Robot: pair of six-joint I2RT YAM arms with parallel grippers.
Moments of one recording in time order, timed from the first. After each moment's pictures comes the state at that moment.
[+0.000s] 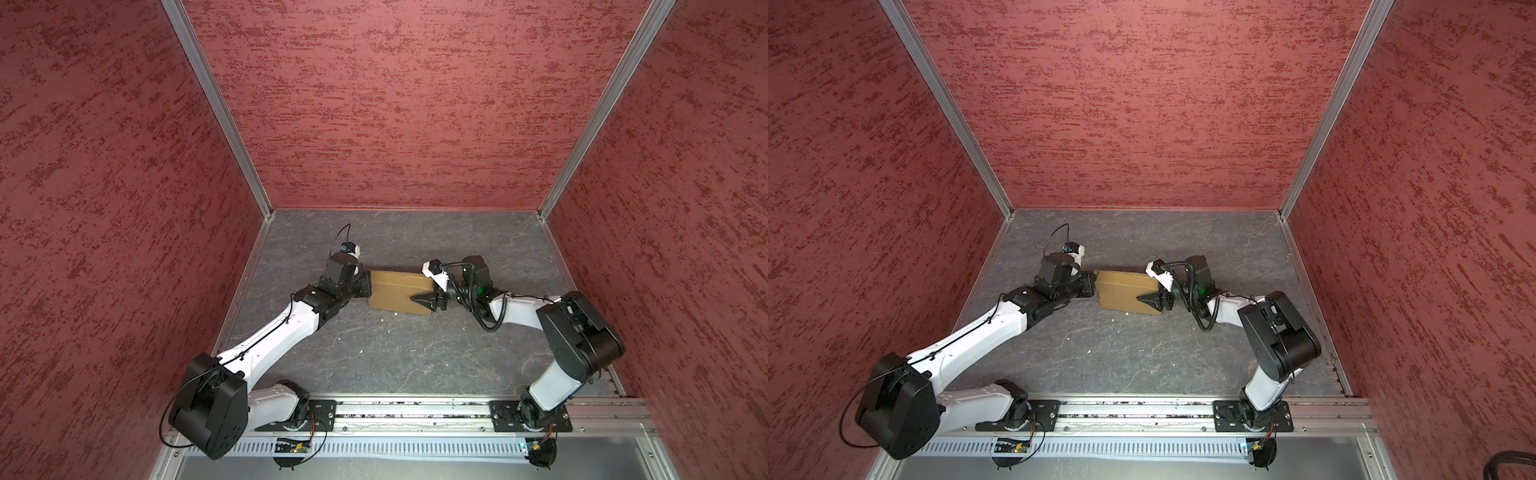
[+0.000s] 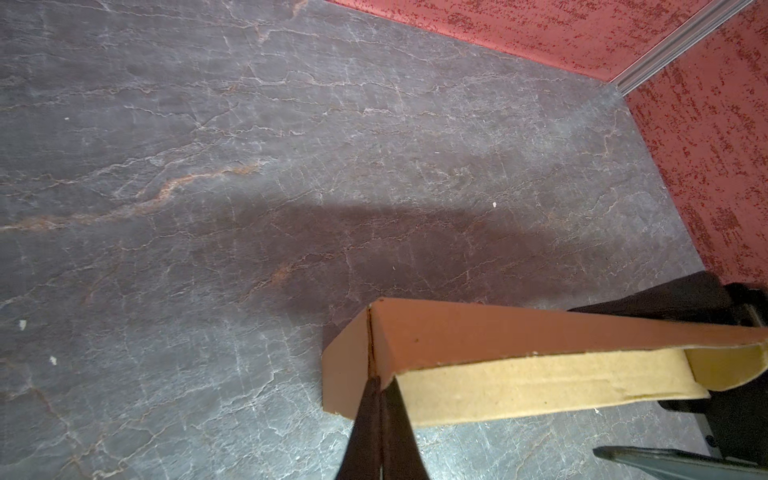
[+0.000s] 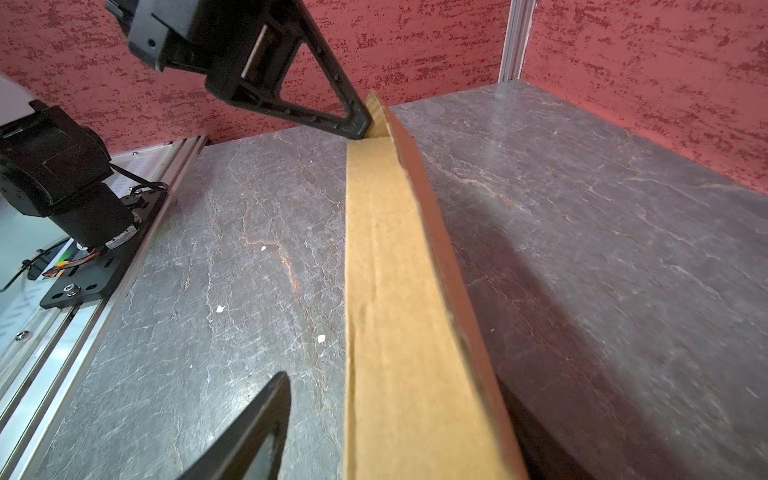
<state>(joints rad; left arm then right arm) -0.49 1.23 0.80 -0.25 -0.02 -0.48 0.44 1.66 0.71 0.54 -0.87 -0.23</state>
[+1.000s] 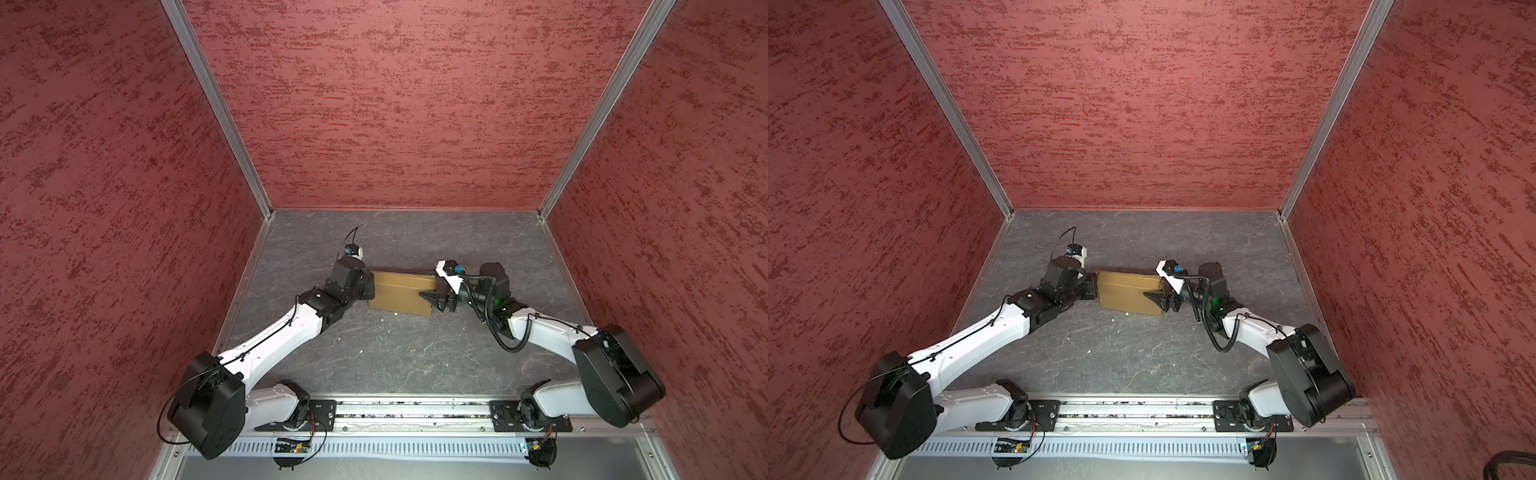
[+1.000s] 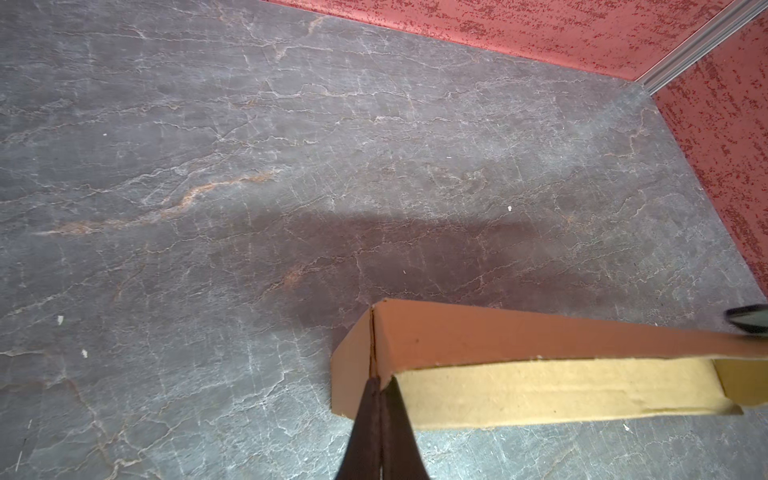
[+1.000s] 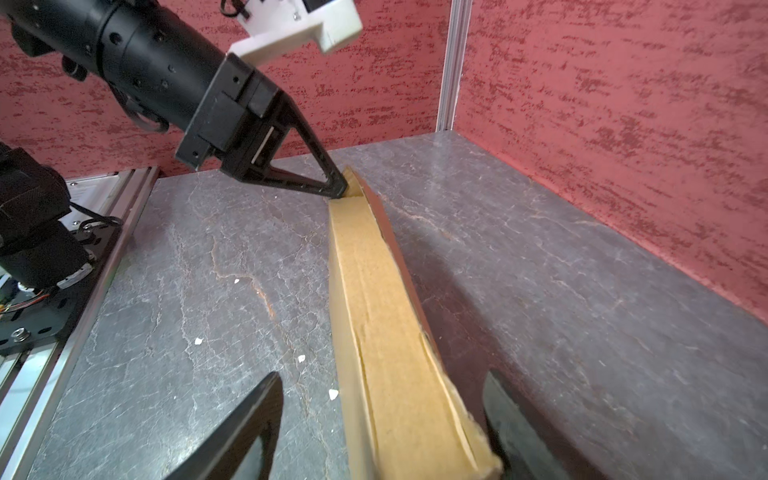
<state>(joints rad) -0.56 1.23 0.80 -0.25 -0.14 -0.48 0.44 1.38 0.58 0.57 -0.71 -0.17</state>
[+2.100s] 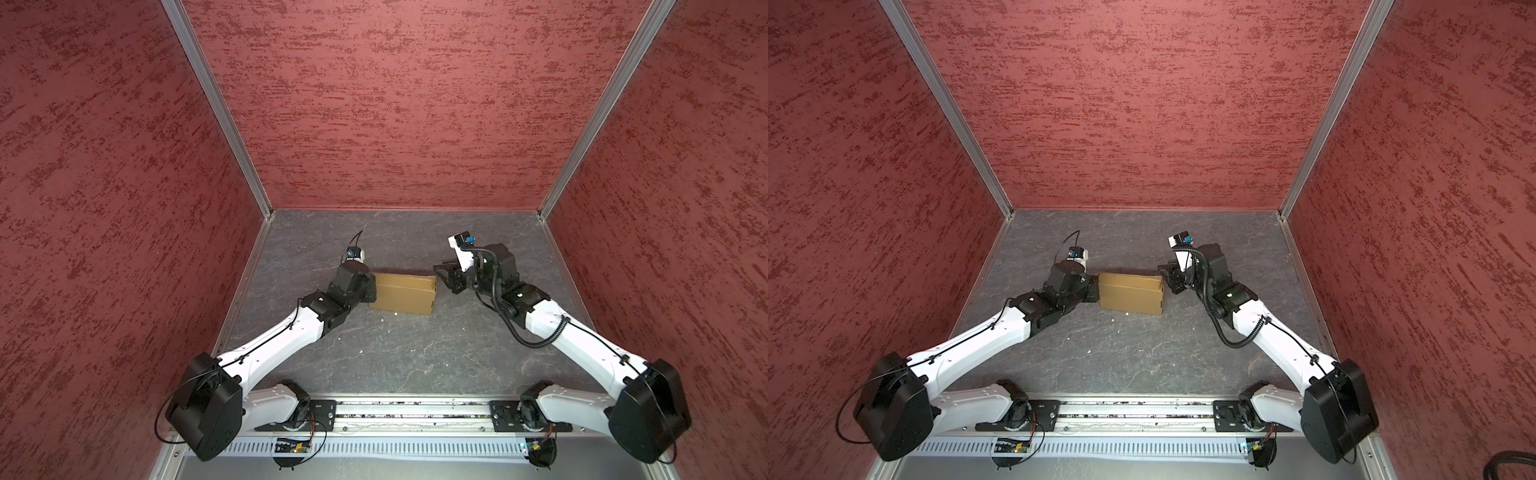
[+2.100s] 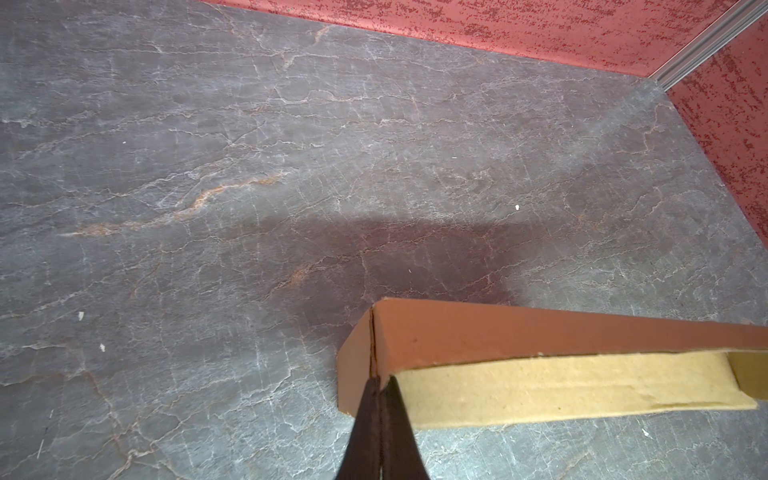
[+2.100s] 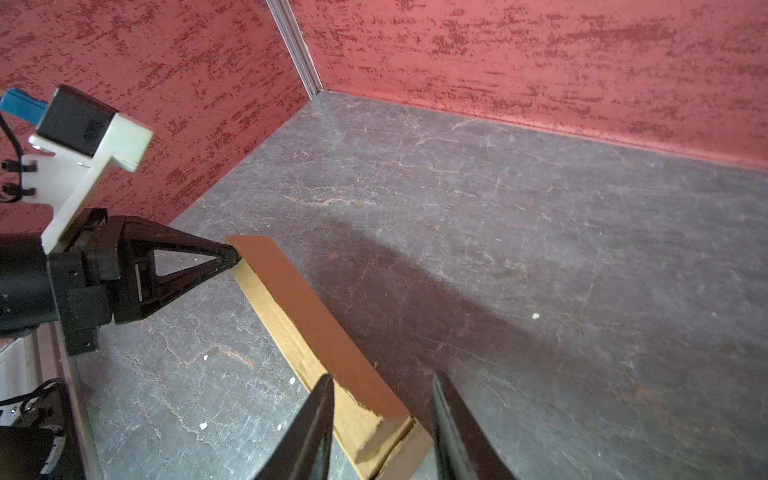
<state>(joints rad) -0.61 1.22 0.78 -0.24 -0.21 -0.48 0.50 1.22 0.89 -0.14 -0.26 0.20</state>
